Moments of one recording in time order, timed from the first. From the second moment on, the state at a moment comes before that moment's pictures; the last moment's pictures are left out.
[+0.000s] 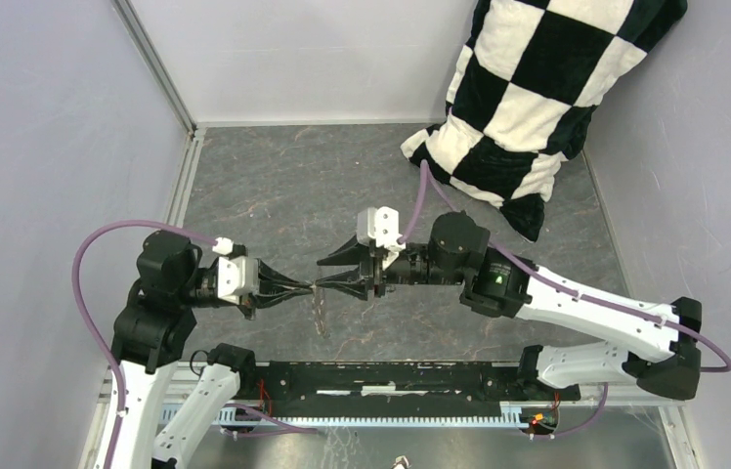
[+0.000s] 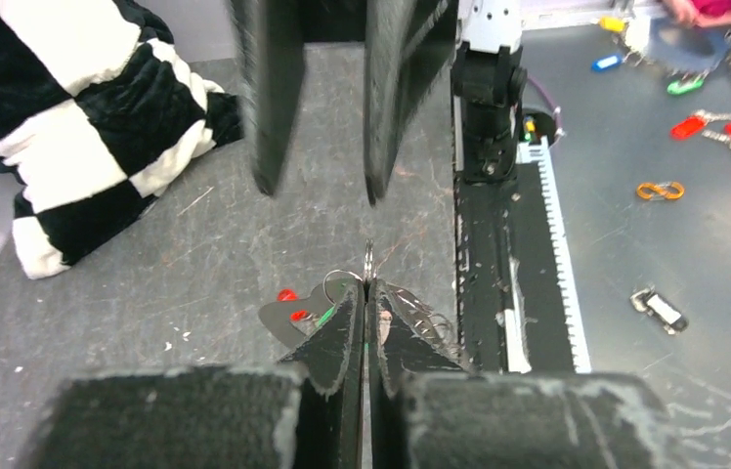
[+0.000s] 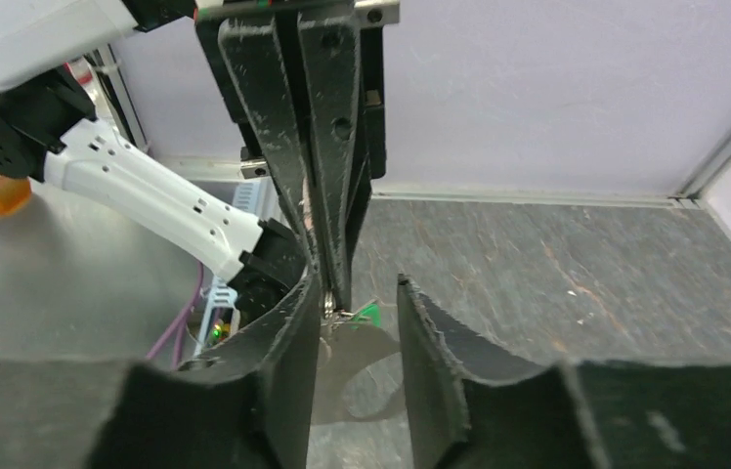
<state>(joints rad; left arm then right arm) -0.24 0.58 1.03 -0.74 1.20 0.42 1.20 1.18 1.11 0.14 -0.34 -0.05</state>
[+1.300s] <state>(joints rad) -0.24 0.62 1.08 -0.98 1.10 0.83 1.22 1.51 1.77 -0.68 -0.34 -0.32</state>
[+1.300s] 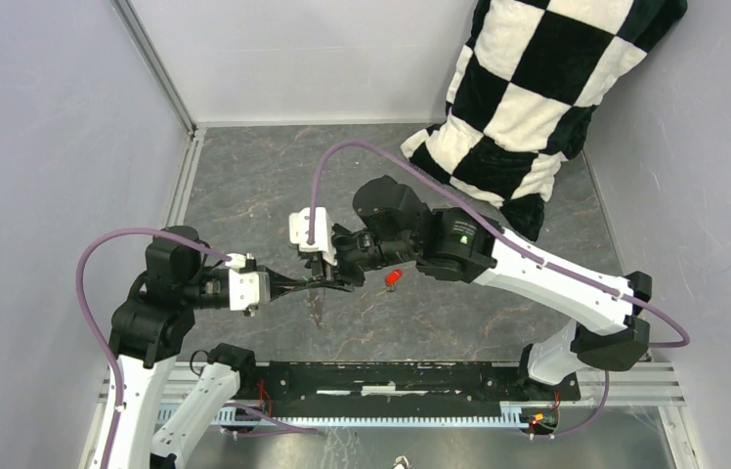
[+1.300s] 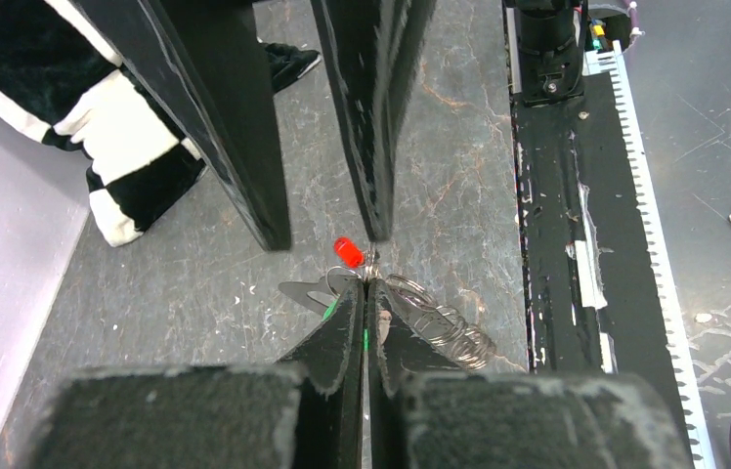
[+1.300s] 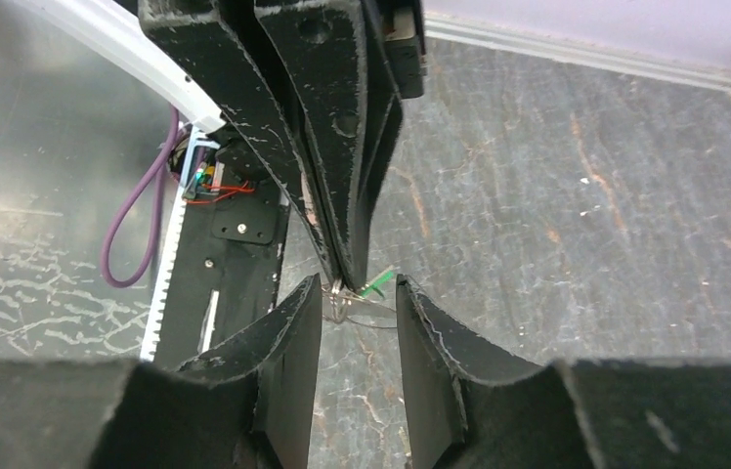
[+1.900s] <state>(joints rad) -0.24 0.62 1.08 -0.99 1.09 0.83 1.23 1.59 1.79 -0.73 -0.36 -0.34</state>
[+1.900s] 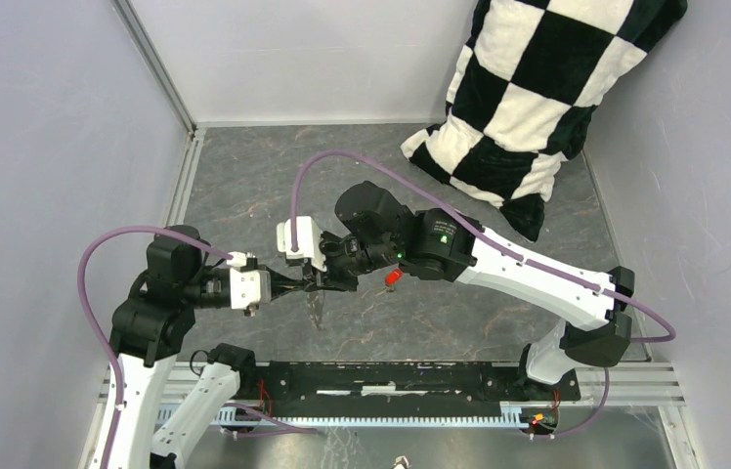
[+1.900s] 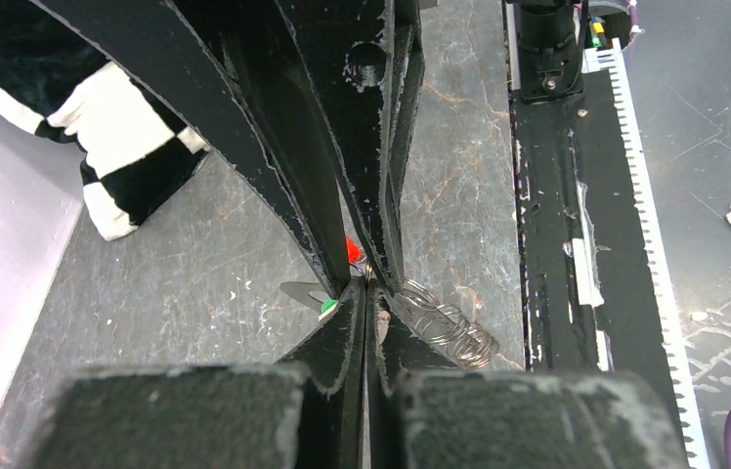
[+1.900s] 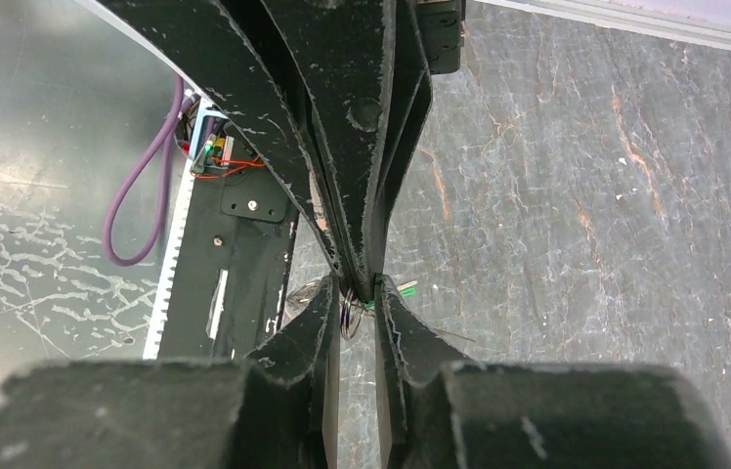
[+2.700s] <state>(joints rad) -0.24 0.61 1.08 -0.98 1.09 0.83 1.23 1.58 1.80 -0.74 -0.34 -0.34</state>
